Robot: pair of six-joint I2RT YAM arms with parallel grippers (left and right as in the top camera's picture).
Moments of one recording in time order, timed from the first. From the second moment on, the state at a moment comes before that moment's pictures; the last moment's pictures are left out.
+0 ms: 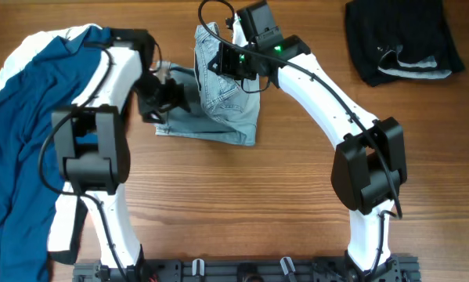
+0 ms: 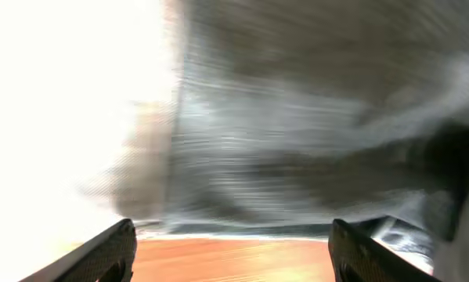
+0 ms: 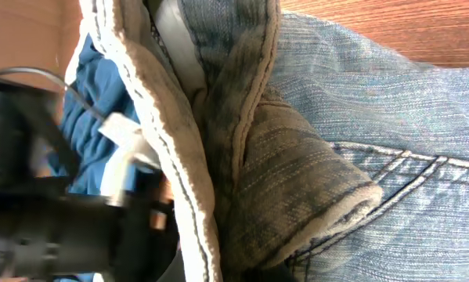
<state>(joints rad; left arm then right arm) -0.06 2.20 1.72 -1.22 0.34 -0.28 0.48 2.12 1.83 -0.59 -0.43 0.59</state>
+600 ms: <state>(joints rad) 0.20 1.94 1.77 -1.21 0.23 -0.27 0.61 2.16 1.83 -0.44 -0.56 0.42</state>
